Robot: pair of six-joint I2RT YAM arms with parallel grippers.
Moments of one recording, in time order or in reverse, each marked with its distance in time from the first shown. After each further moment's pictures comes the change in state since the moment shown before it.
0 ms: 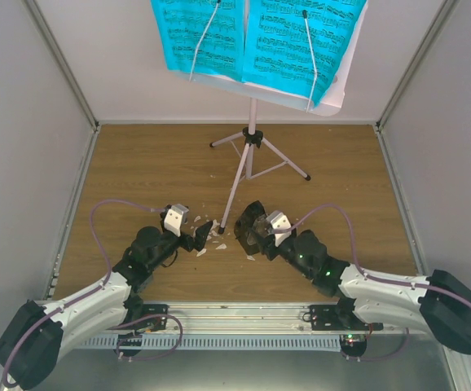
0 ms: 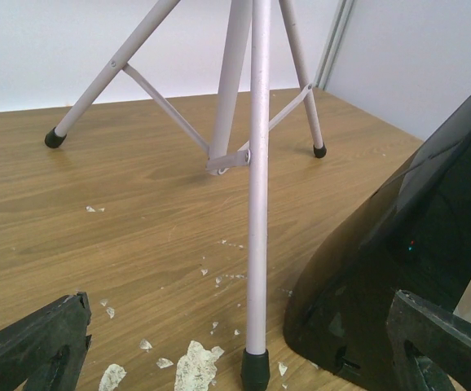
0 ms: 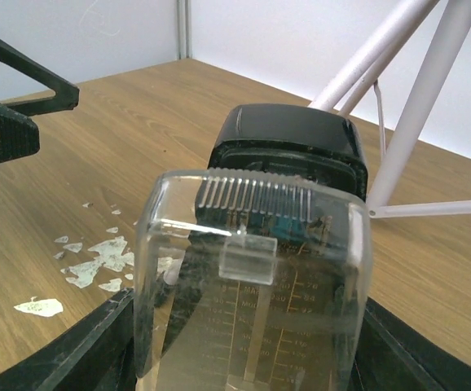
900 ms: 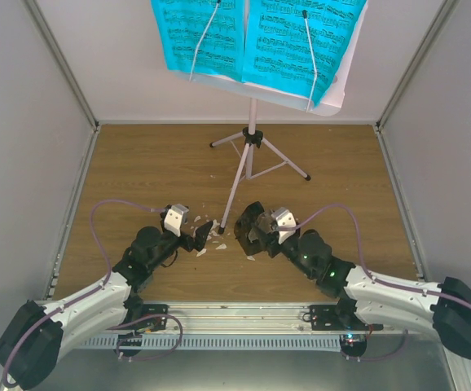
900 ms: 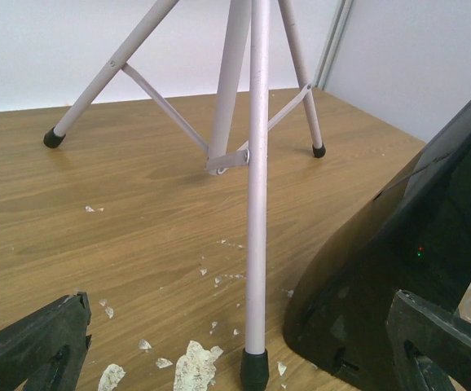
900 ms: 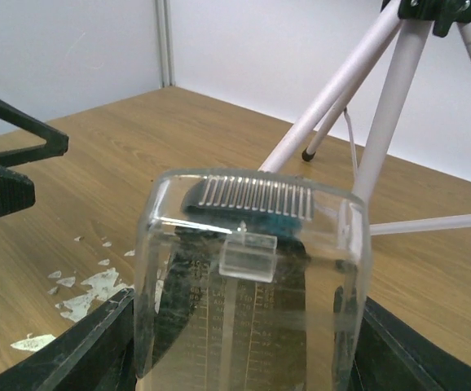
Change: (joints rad) left arm 0.000 0.000 0.000 0.000 0.002 -0.001; right arm 0.024 -0.085 0.022 -0.052 0.077 0.027
